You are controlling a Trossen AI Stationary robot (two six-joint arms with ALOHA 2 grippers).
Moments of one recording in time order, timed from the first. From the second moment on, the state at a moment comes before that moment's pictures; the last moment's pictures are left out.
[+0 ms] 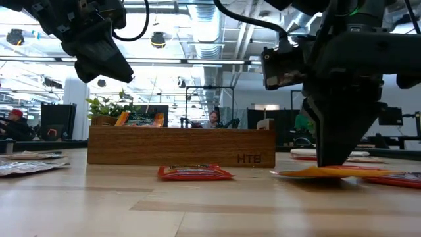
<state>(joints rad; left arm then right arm) -0.36 1.11 0.59 -0.16 -0.41 -0.67 0.42 1.94 1.19 -0.60 0.05 0.64</state>
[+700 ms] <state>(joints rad) -0.36 1.11 0.59 -0.16 -0.41 -0.67 0.42 1.94 1.22 -0.59 0.00 0.62</state>
